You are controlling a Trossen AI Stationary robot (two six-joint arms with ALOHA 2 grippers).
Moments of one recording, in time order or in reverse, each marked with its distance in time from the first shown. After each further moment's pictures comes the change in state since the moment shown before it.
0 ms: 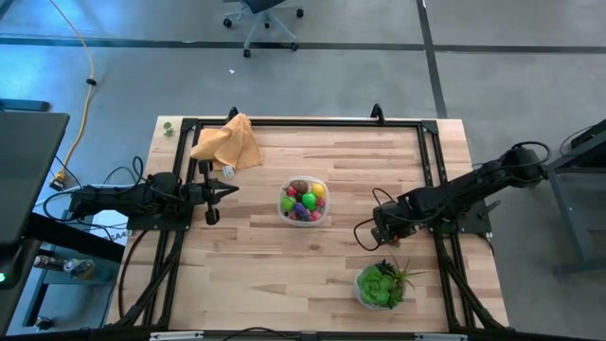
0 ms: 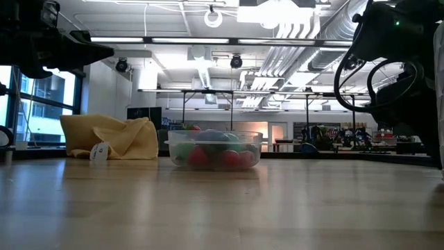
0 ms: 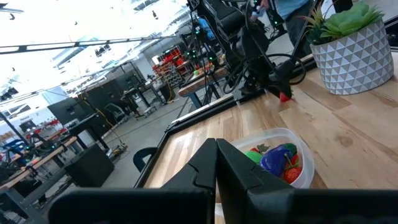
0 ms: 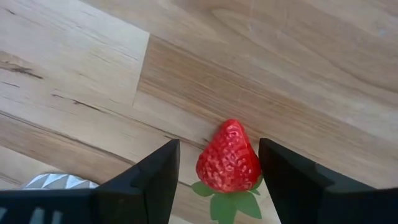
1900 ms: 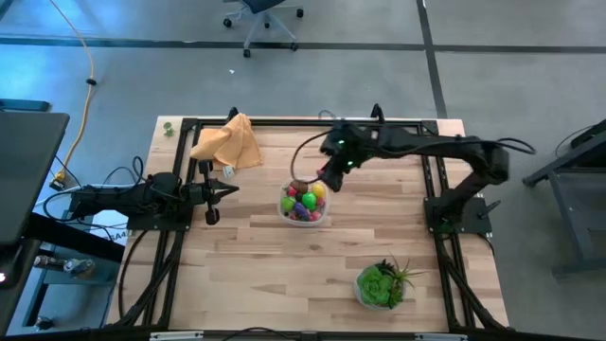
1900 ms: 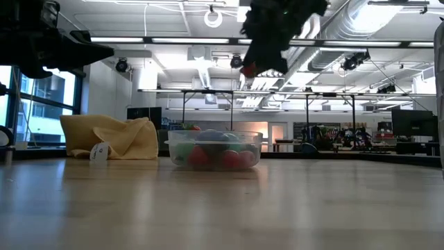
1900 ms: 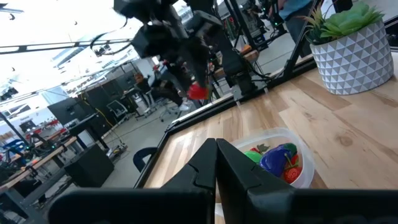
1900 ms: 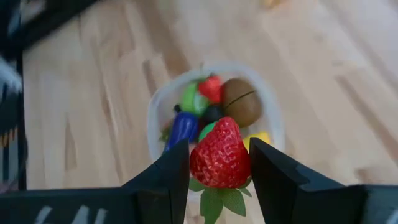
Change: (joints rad) left arm 0.000 0.000 0.000 0.000 0.000 0.000; right arm -0.486 0.303 0.807 0.009 0.012 -1.140
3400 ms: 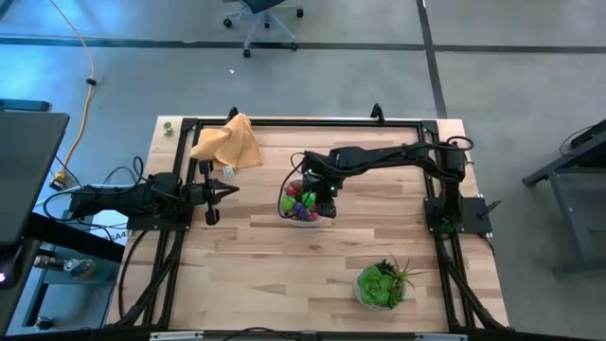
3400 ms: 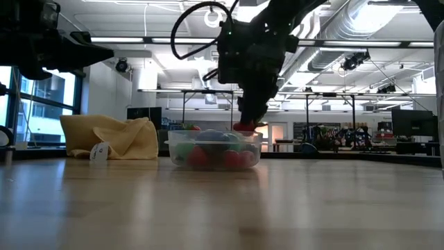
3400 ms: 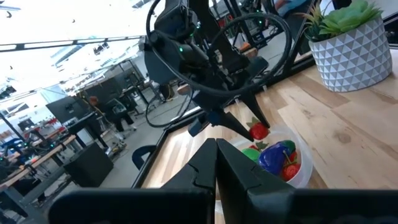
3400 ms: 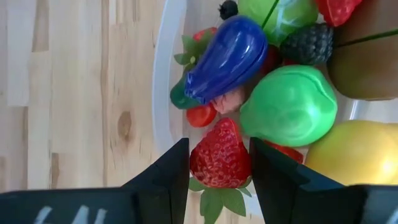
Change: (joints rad) left arm 0.000 0.000 0.000 -0.011 0.000 0.000; right arm 0.088 0.367 0.090 -0.082 -0.173 -0.346
